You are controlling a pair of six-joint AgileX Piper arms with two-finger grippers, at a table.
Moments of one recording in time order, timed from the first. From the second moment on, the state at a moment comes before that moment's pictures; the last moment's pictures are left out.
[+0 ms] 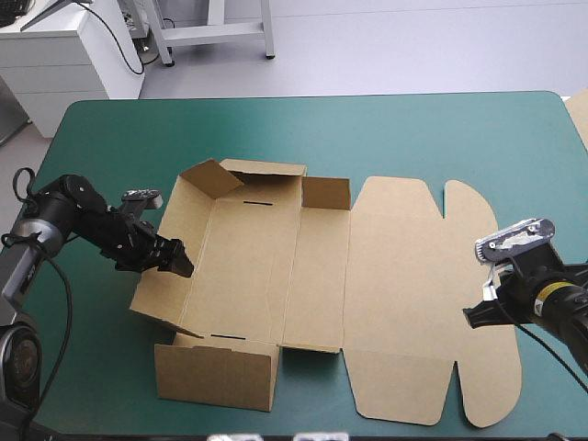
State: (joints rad) left arm 0.09 1.61 -1.15 -0.47 1.22 0.52; right arm 0.37 0.79 -0.92 -0.27 1.06 0.01
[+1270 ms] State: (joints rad) left arm 0.04 1.61 -1.26 -0.43 1.22 0.56; right arm 0.37 0.79 -0.92 -0.27 1.05 0.02
